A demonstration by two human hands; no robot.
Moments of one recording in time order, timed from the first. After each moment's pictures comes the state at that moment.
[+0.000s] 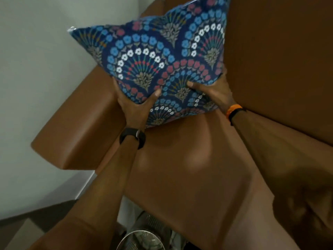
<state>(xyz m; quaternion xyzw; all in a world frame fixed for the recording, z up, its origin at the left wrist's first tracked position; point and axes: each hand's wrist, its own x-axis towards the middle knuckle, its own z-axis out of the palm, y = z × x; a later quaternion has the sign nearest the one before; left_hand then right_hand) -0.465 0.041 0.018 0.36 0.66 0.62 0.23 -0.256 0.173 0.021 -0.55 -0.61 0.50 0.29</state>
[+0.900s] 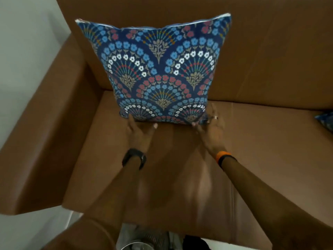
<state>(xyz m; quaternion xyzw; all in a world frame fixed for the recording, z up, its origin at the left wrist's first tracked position) -0.316 0.026 -0.032 0.49 0.74 0.31 0.33 -0.077 0.021 -0.029 -0.71 -0.52 0.35 0.32</state>
